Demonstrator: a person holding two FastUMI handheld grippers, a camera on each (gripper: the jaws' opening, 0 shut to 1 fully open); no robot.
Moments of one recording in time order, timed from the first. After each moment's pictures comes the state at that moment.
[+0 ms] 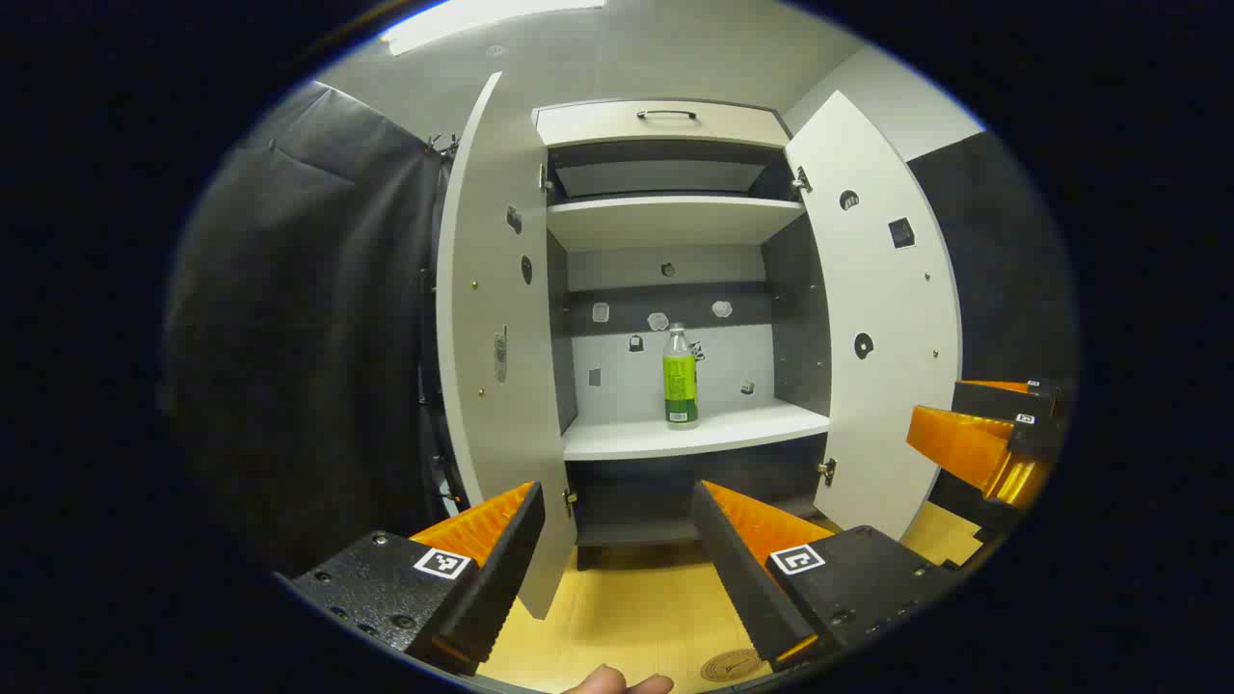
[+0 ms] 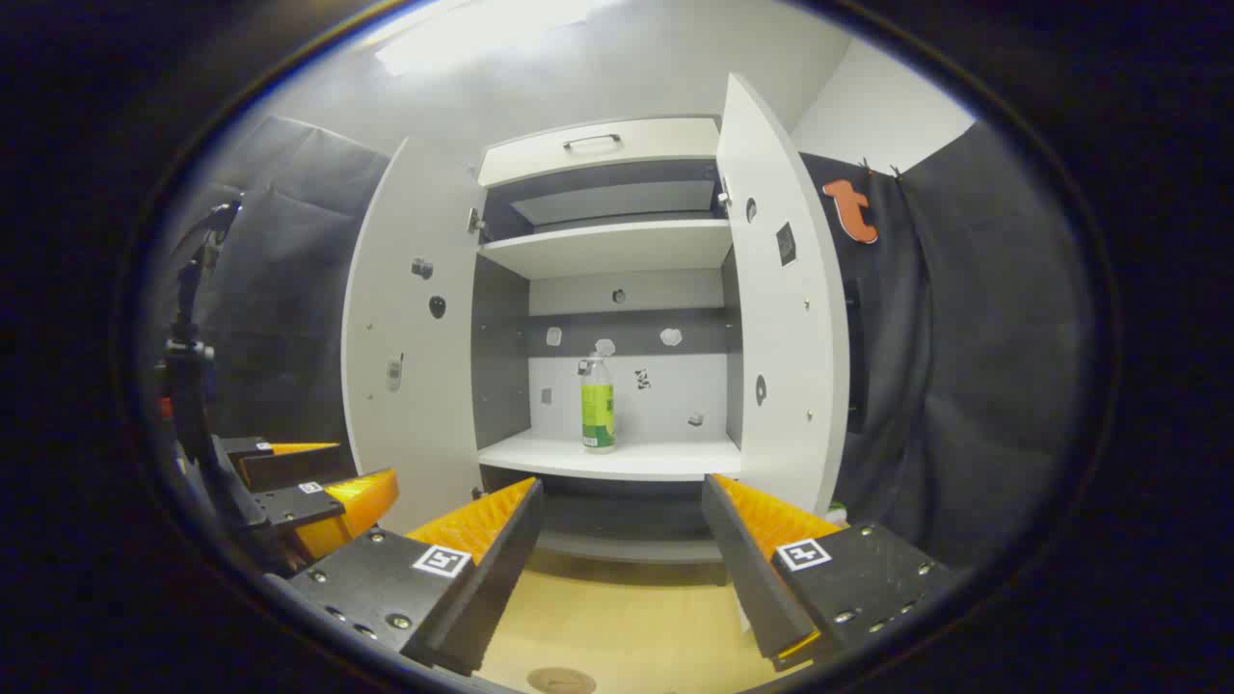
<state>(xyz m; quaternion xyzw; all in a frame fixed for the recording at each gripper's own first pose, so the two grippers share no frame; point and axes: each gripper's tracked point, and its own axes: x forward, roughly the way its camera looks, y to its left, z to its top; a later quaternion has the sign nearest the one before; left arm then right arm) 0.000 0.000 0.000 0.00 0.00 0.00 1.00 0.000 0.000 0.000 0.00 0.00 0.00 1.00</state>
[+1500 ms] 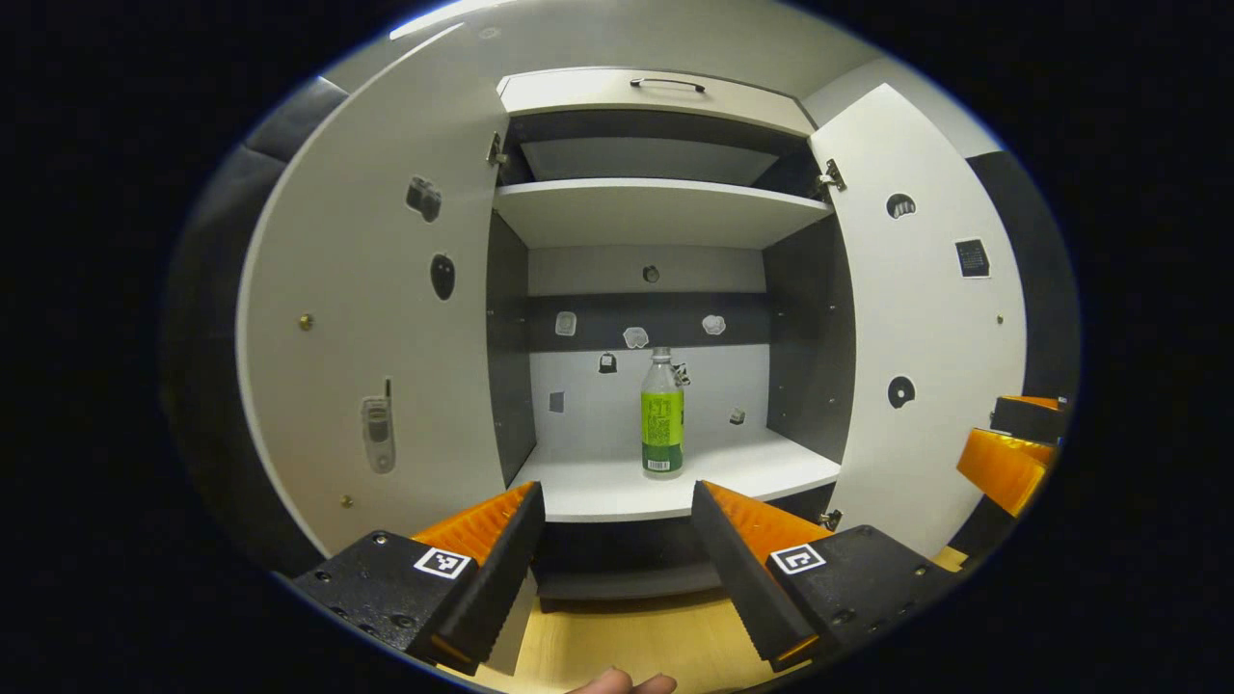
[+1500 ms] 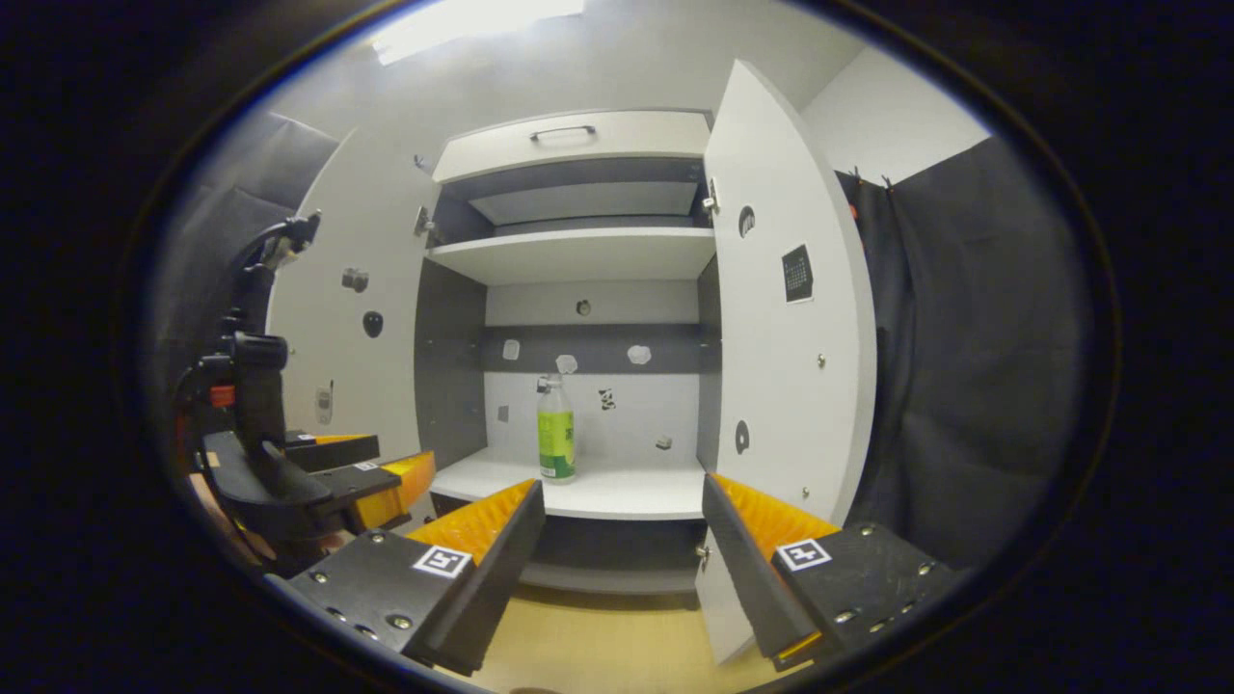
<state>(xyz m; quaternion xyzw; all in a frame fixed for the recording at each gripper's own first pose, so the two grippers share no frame) 0.150 -0.029 0.044 -0.02 0.00 -0.05 1.00 0.064 -0.030 0.038 -0.02 0.00 -0.06 1.00</state>
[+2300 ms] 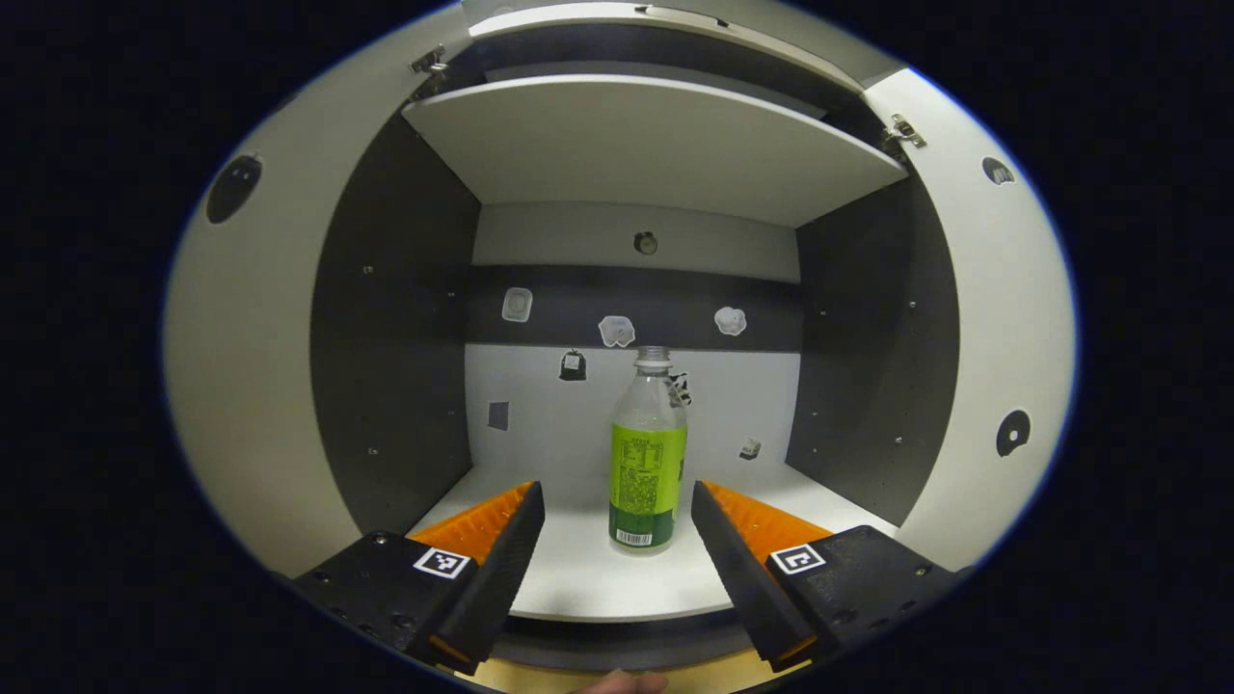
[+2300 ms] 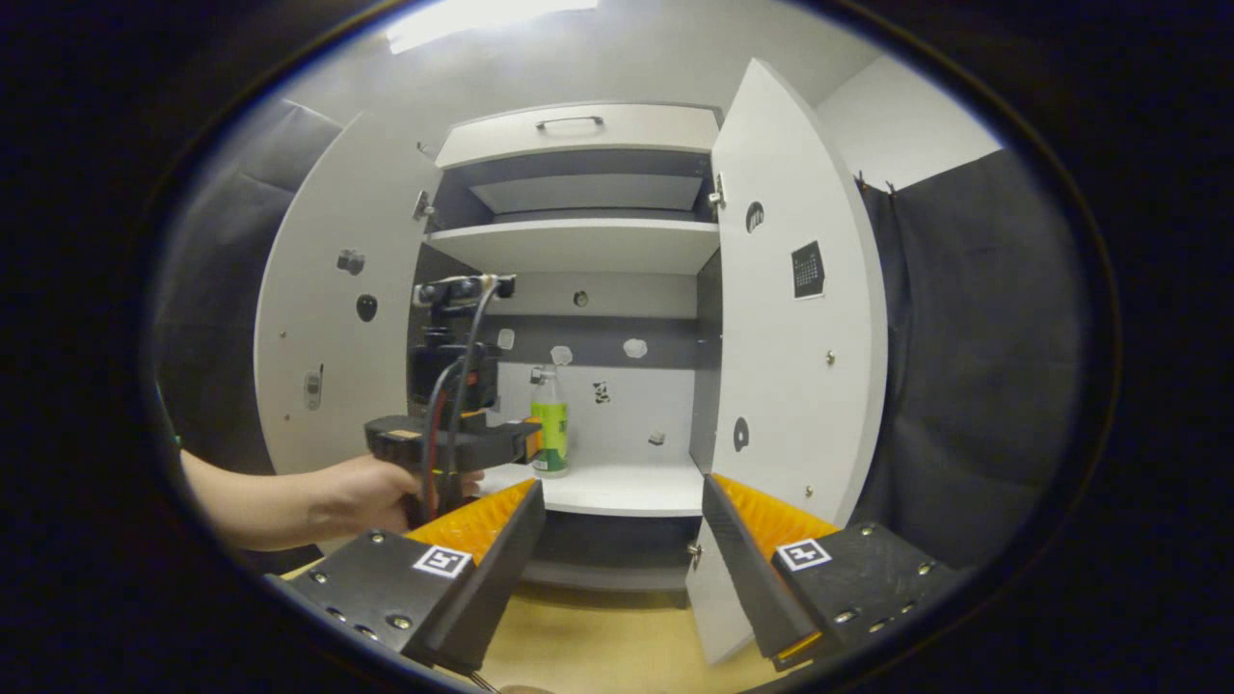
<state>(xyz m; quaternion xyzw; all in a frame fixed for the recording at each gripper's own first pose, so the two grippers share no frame) 0.338 -0.075 0.034 -0.06 0.00 -0.05 1.00 0.065 -0.028 0.031 -0.04 0.01 -0.06 1.00</state>
